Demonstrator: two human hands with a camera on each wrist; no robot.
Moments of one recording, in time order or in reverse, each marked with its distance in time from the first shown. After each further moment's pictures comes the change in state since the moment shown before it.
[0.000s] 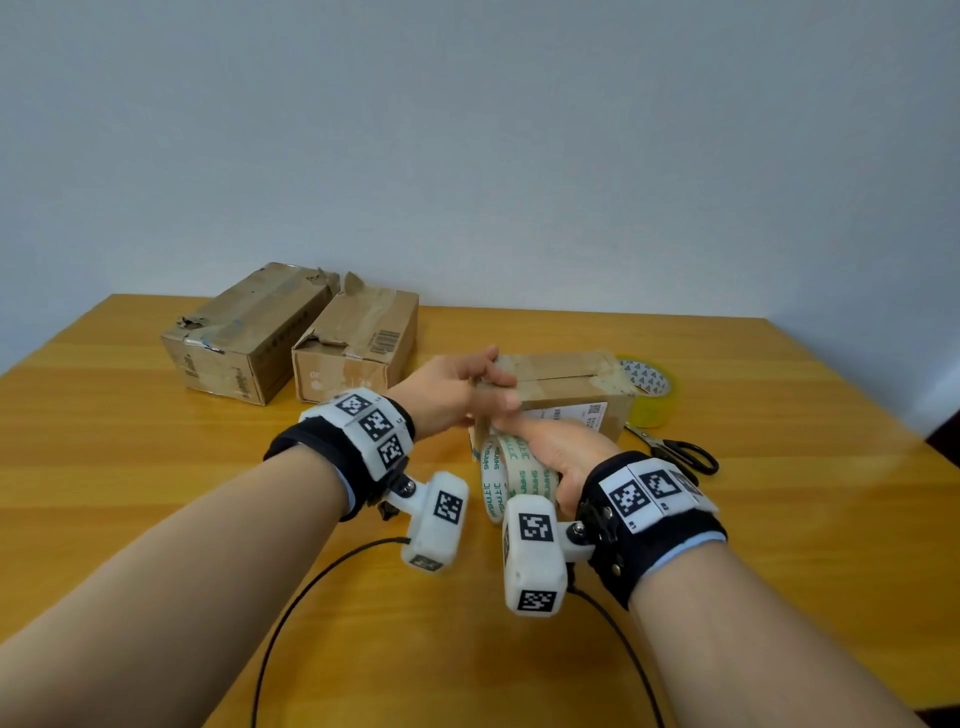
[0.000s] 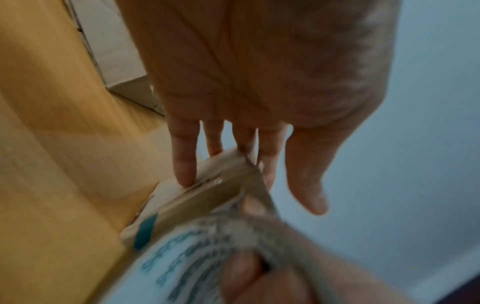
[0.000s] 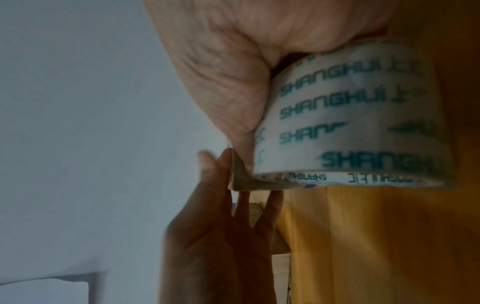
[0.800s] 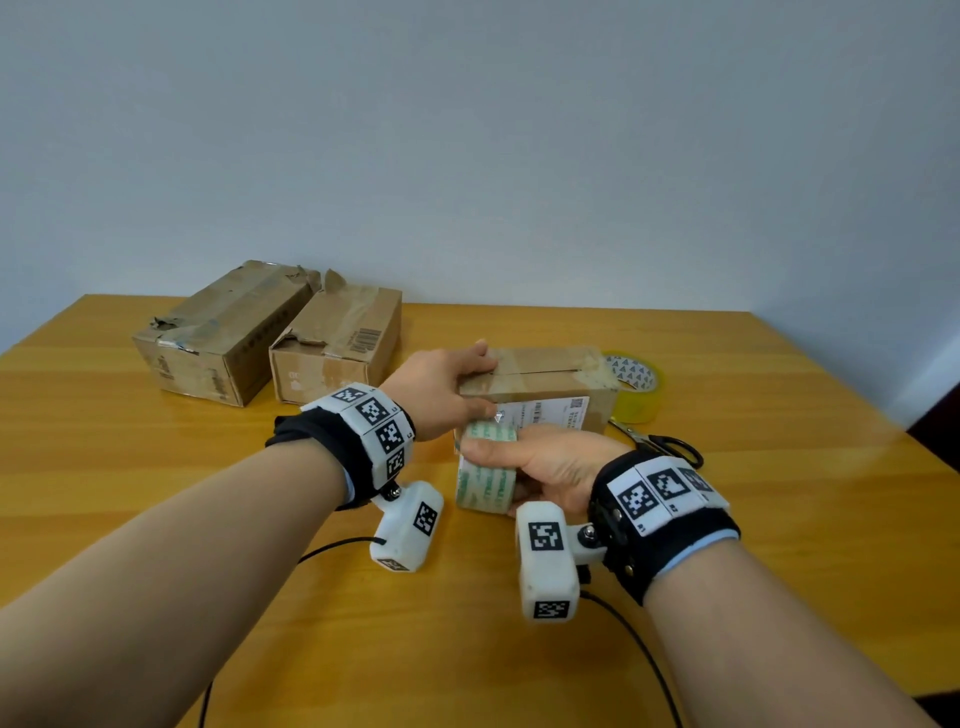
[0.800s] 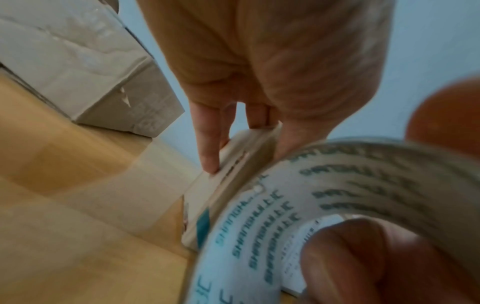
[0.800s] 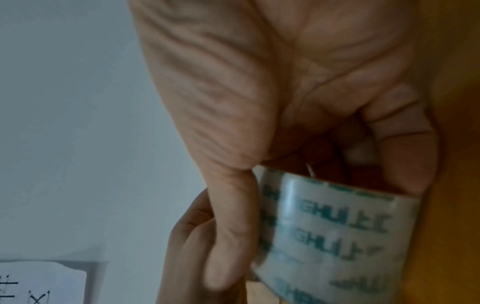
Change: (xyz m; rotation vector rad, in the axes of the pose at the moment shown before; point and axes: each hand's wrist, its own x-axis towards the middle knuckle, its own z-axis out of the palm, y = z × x) left_hand 0.008 0.008 0.004 0.614 0.080 0.094; right_hand -0.020 0.003 -0.018 -0.102 -0.340 -0.030
